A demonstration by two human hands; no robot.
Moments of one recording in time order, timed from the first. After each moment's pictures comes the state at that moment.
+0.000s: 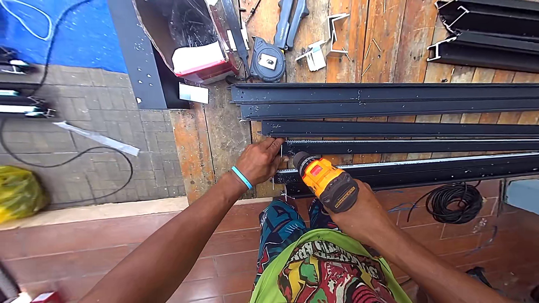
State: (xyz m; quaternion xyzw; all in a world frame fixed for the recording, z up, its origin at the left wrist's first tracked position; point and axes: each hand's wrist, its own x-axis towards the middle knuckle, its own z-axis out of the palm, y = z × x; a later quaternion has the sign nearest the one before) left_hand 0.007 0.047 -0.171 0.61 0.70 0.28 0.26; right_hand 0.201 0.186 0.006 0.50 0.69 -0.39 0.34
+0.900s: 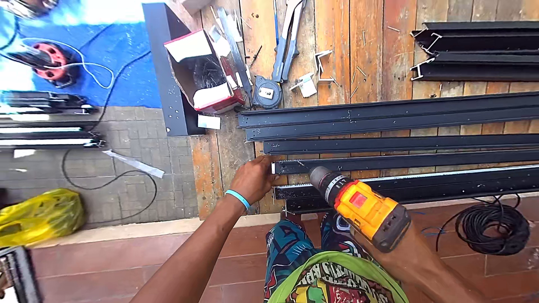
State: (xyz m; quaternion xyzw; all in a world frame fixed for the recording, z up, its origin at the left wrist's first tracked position) left_hand 0.001 0.054 -0.119 0.47 0.79 0.12 0.36; right_hand 0.277 0.199 0.032 0.45 0.78 -0.43 0.06
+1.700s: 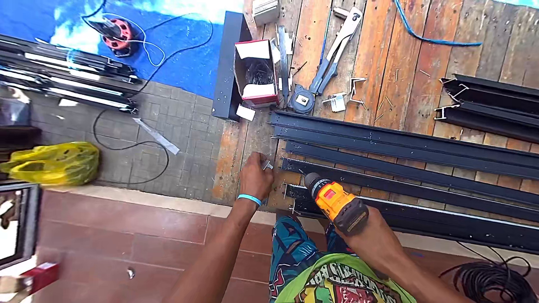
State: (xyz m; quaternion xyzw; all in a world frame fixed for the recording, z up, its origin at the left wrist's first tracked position) left_hand 0.023 0.021 -0.117 0.13 0.93 0.20 0.27; right_hand 0.234 0.199 0.008 0.38 0.79 -0.43 0.22
